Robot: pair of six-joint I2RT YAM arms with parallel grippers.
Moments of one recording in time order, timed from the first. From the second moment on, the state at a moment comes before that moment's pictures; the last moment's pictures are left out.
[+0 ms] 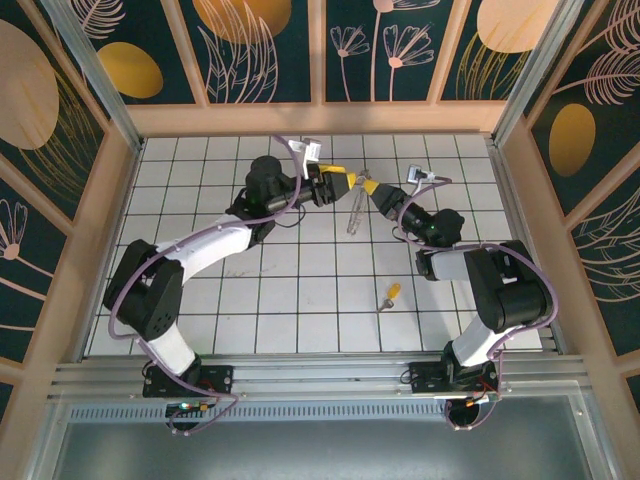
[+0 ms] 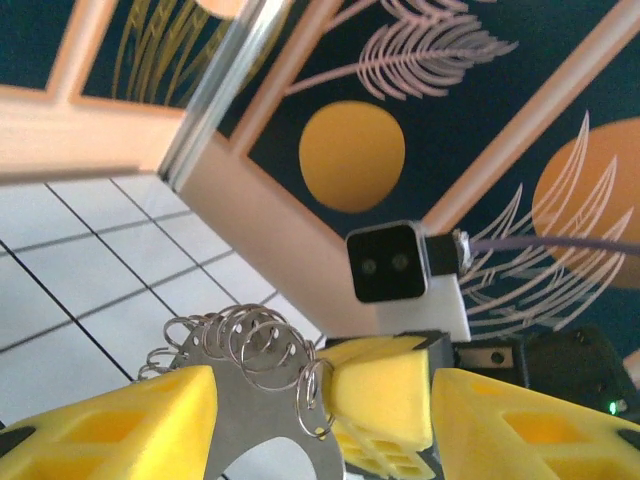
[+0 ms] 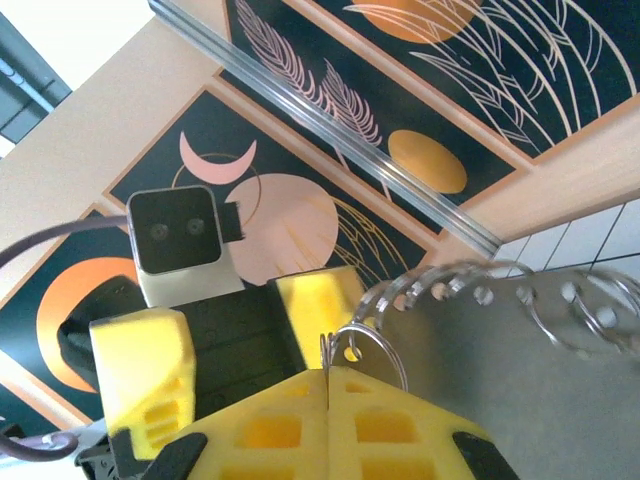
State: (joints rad) left arm -0.60 1.69 1.12 0.58 0.56 -0.65; right arm 0.27 1.64 0.56 1.50 -0.69 1.23
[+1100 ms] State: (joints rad) left arm -0.62 1.84 1.02 1.04 0.53 -1.00; right arm 0.32 1.64 0.57 1.50 -0.59 1.28
